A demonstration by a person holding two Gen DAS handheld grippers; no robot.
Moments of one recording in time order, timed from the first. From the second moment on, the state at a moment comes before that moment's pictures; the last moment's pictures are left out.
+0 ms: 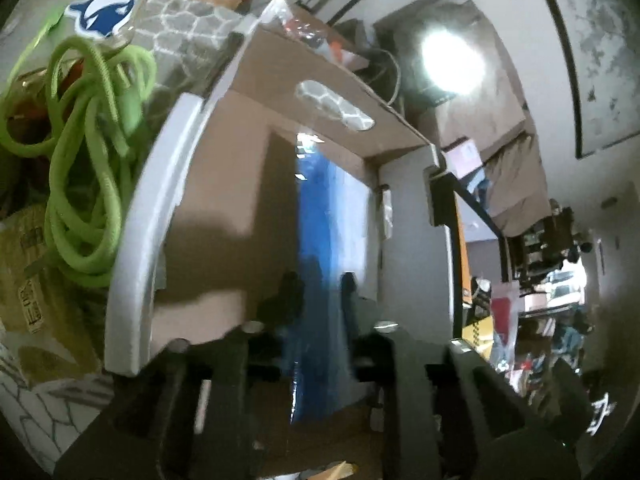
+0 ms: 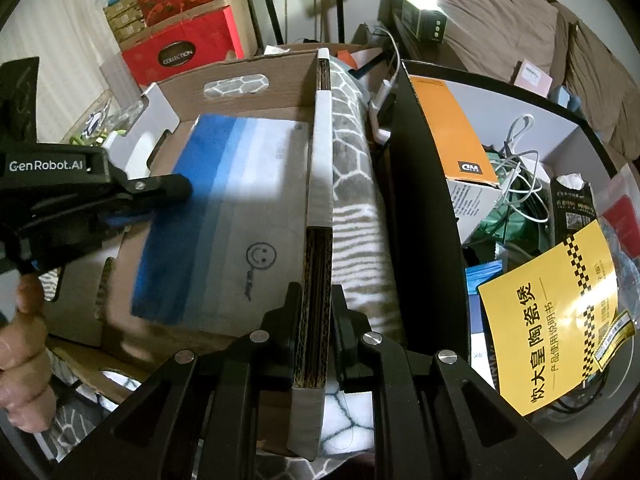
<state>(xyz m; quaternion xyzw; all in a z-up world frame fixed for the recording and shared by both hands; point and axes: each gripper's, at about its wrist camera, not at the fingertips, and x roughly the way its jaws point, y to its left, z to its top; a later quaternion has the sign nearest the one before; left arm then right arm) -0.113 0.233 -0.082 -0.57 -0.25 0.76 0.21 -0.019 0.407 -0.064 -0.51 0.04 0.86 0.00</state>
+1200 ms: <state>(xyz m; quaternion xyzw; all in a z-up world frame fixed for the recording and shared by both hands) -0.167 0.016 -0.017 -0.48 -0.09 0.87 0.10 -0.021 0.404 -0.063 -0.51 0.04 0.86 0.01</state>
